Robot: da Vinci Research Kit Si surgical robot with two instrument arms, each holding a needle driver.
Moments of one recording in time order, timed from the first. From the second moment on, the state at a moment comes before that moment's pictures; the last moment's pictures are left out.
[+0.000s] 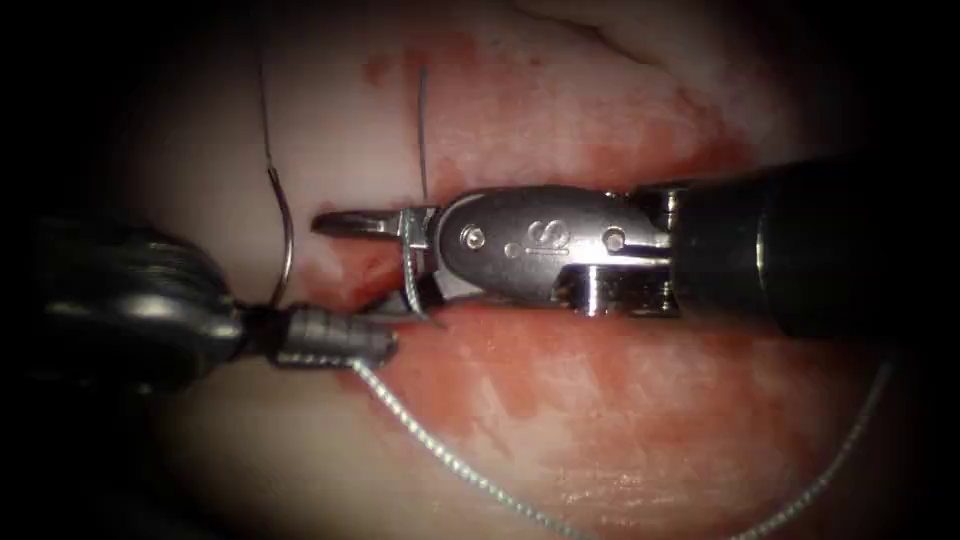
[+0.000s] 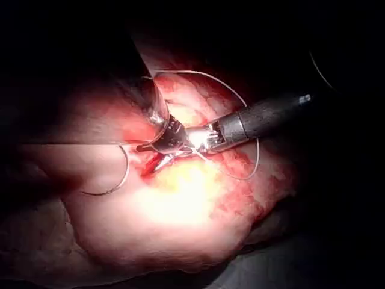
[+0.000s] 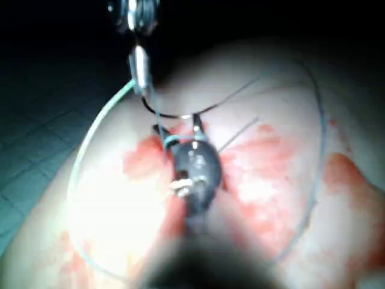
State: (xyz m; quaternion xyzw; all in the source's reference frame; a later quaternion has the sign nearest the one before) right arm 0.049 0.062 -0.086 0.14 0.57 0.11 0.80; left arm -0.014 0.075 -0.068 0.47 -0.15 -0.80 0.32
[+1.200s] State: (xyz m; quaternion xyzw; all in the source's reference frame) right arm 0.049 0.061 -0.085 0.30 0.65 0.05 0.70; left arm -0.010 0.075 -0.056 0.44 -0.13 -0.79 0.41
